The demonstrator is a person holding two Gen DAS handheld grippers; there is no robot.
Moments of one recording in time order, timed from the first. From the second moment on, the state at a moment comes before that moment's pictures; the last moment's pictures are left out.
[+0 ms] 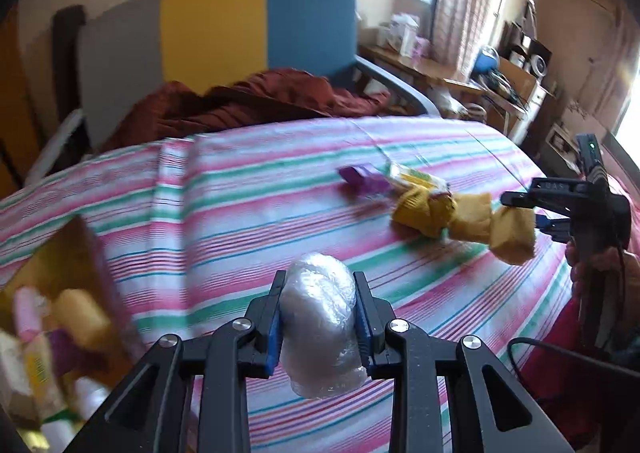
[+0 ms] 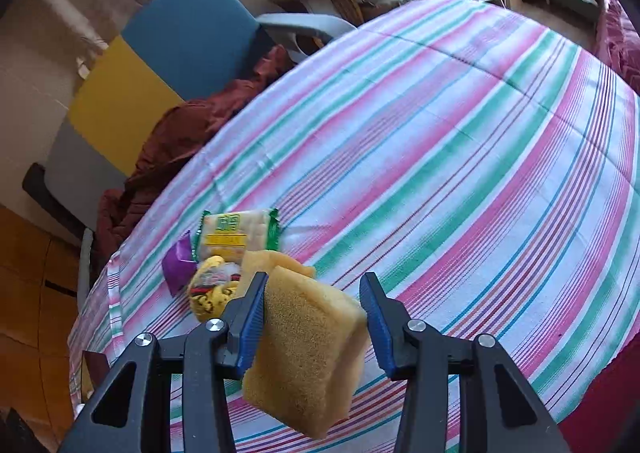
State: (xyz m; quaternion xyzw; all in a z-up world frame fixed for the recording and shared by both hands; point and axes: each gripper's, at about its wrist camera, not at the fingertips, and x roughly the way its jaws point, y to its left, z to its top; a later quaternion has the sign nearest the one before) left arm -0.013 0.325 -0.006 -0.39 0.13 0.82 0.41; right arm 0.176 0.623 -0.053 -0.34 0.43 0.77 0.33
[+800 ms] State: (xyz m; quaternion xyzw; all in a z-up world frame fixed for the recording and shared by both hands) left arm -0.021 0.184 0.007 -0.37 0.07 0.87 0.32; right arm 0.115 0.490 0.044 -0.32 0.27 0.89 0.20
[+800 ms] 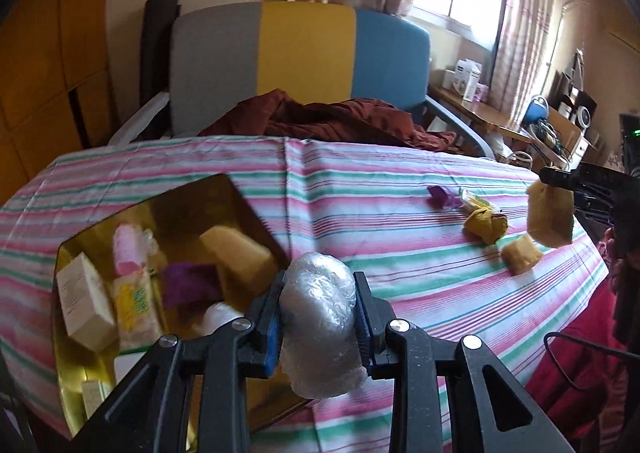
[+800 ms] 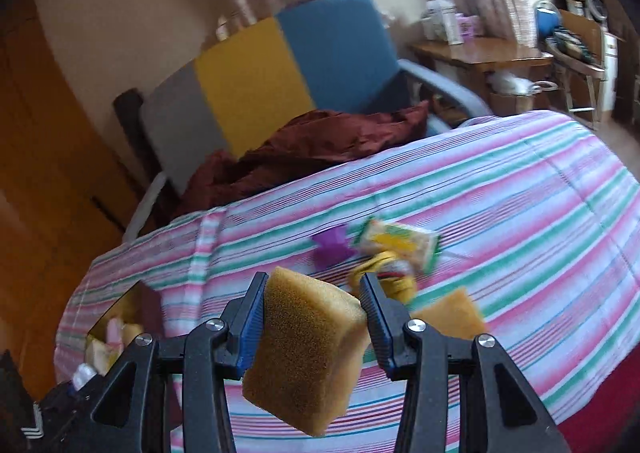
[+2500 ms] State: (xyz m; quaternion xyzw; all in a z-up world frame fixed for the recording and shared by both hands) left arm -0.043 0.084 -0.032 -0.42 0.00 0.88 0.22; right arm -0.047 0.249 -0.018 -0.48 0.14 0.86 -0.08
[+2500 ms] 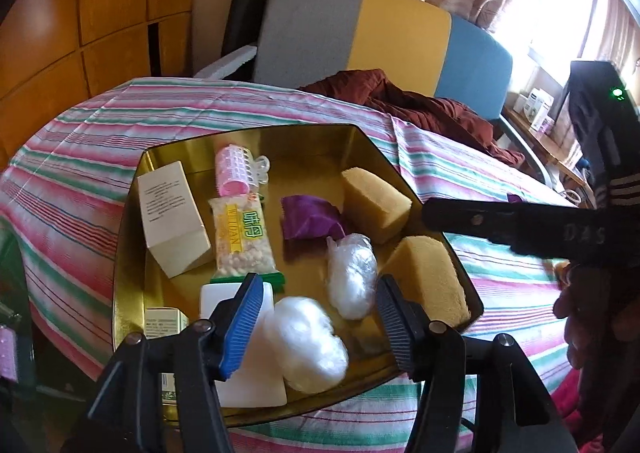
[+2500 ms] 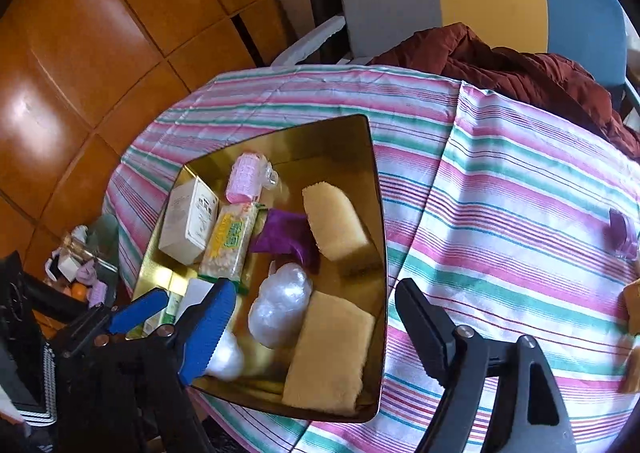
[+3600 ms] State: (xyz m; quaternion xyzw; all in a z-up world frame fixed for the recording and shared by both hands) left arm -0.022 0.075 0.002 -0.38 0.02 0.91 0.19; right arm 0.014 0.280 0.005 -0.43 0.14 0.89 0.00
